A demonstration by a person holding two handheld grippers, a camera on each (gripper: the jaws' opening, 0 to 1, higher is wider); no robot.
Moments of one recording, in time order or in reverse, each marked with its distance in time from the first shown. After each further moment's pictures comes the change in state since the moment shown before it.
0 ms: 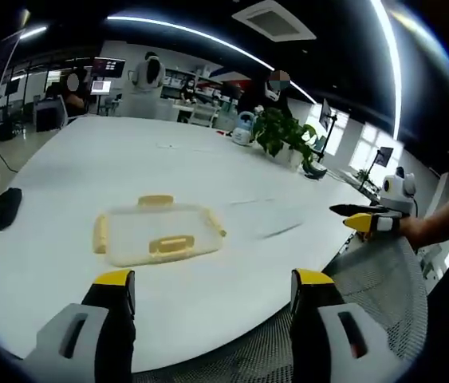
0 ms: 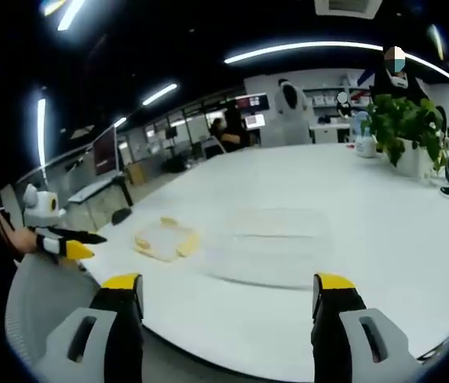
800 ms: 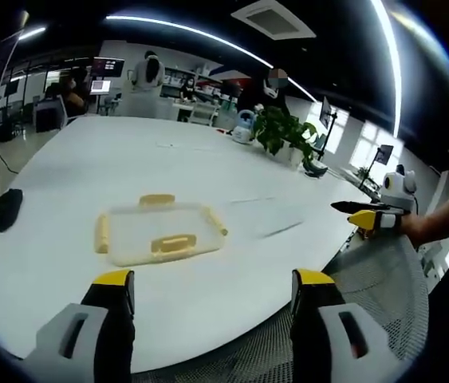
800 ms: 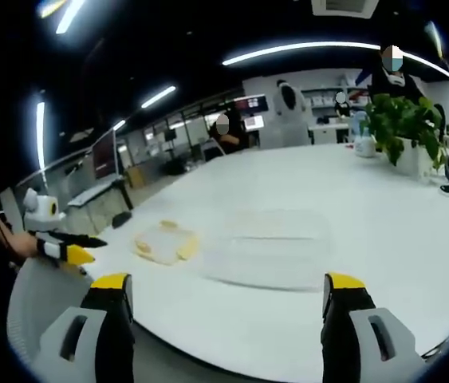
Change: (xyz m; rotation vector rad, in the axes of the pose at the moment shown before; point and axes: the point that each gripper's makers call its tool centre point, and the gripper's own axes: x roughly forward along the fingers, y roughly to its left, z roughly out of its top) left arm -0.002 0.001 0.000 0.008 0.000 0.003; right arm -0.001 0.001 0.004 0.017 -0.017 0.000
